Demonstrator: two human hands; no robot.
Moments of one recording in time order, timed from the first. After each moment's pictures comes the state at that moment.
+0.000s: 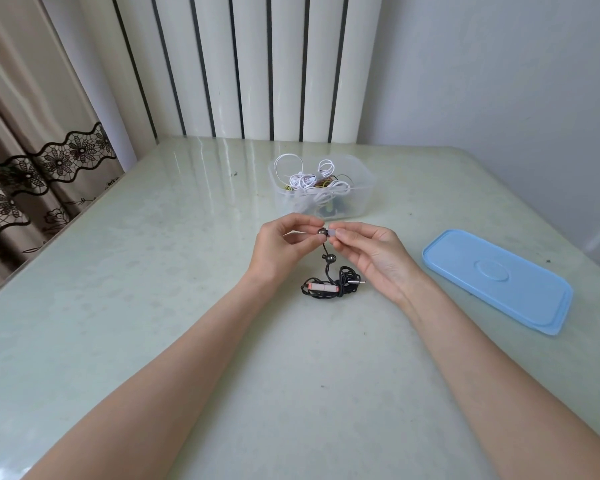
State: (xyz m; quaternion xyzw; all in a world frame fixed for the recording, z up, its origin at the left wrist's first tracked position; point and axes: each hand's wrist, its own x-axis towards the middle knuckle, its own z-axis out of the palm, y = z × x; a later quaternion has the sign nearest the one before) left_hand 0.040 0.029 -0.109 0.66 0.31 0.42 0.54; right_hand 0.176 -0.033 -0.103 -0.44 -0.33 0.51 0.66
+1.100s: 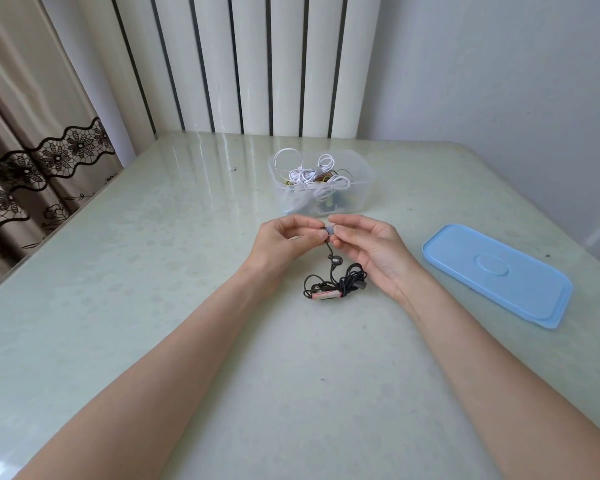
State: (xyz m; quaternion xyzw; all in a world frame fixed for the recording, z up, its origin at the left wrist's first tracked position) left_hand 0.036 0.028 -0.110 0.60 0.31 0.37 0.64; right_hand 0.174 -0.036 -0.102 -0.46 -0.35 0.49 0.65
